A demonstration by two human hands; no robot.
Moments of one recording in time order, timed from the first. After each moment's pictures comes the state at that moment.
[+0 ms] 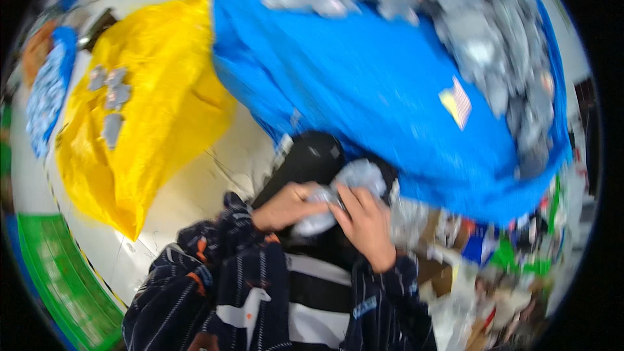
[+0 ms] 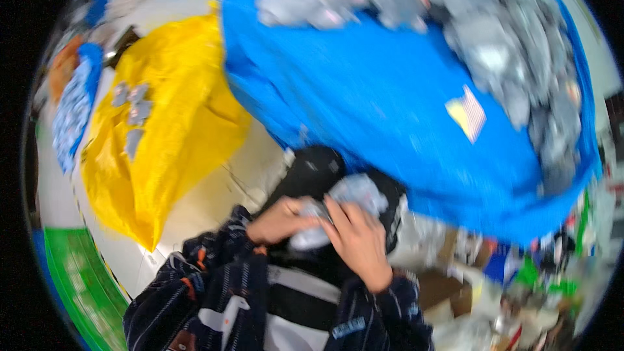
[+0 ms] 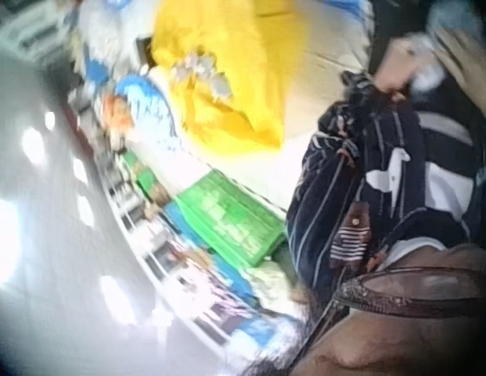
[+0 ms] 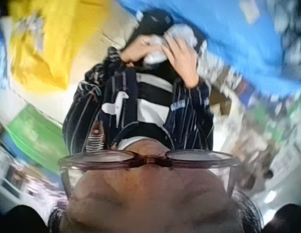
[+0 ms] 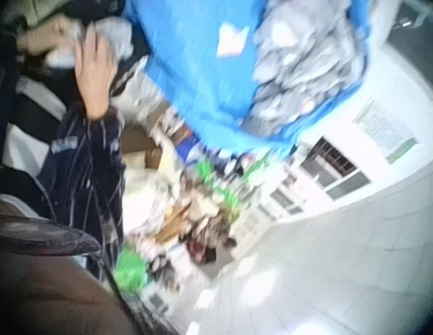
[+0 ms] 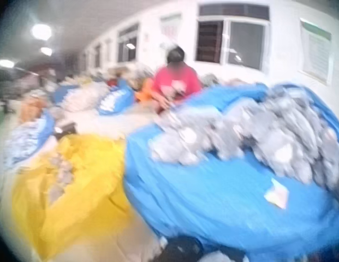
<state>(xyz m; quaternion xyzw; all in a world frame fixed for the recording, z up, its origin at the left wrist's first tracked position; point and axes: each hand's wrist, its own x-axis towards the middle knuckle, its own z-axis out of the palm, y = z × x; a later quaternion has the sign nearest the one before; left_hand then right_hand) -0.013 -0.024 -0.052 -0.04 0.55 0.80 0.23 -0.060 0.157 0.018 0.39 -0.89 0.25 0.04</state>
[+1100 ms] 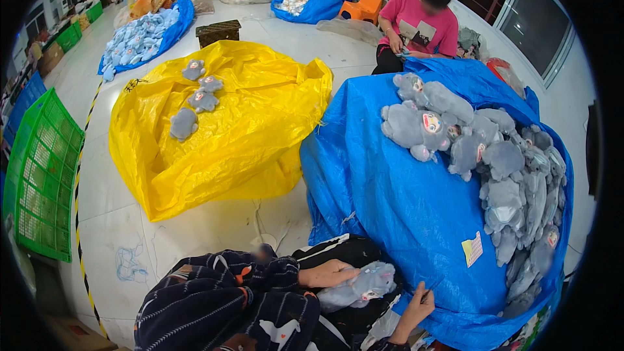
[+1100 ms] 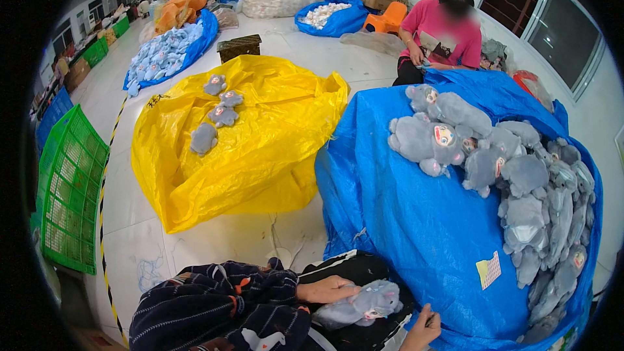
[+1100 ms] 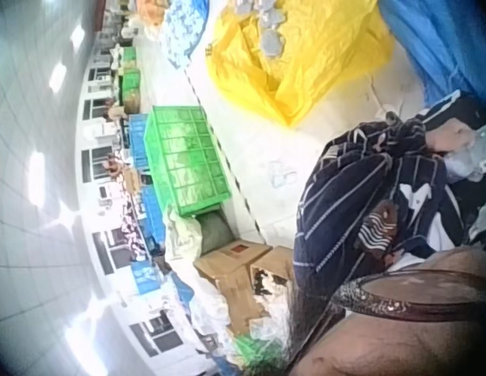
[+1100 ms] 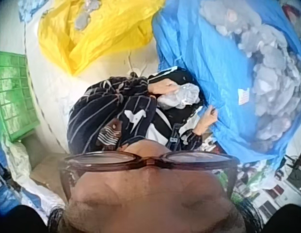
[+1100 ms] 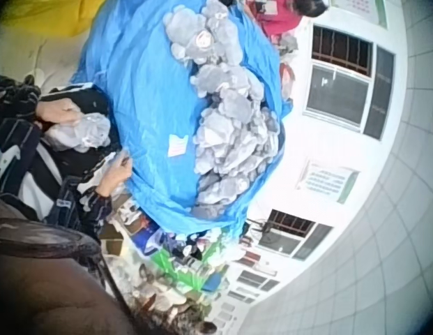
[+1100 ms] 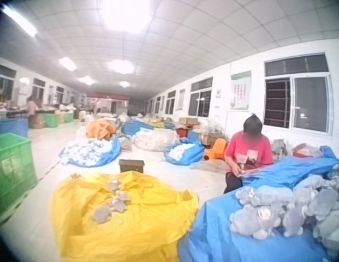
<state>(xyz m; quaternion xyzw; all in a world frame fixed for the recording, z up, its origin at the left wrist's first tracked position) -0.015 -0.022 -0.058 -0.01 0.64 0.76 0.13 -0.115 0.230 -0.014 0.08 -0.89 0.43 0.13</state>
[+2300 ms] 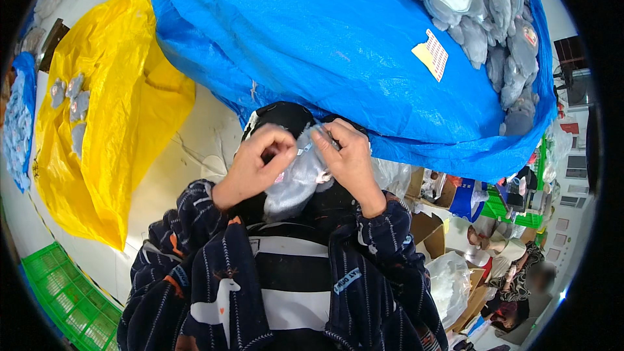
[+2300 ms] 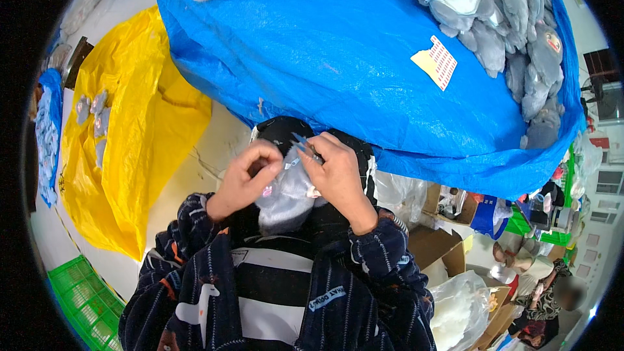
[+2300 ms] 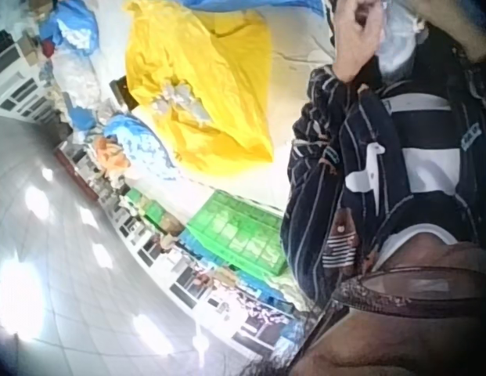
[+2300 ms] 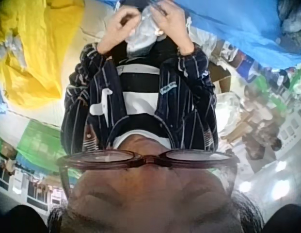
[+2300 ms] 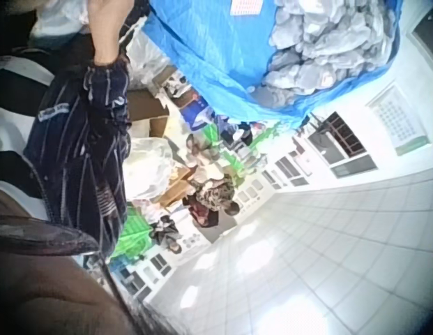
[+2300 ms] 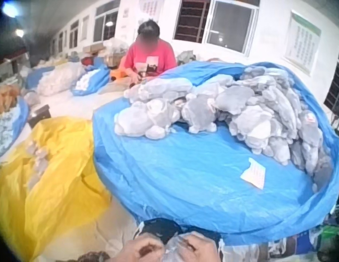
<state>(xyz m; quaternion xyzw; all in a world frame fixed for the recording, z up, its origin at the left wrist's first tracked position) -0.055 -0.025 -0.045 0.04 0.67 0.74 -0.02 -0.117 0.150 0.000 0.23 -0.86 0.46 -0.04</state>
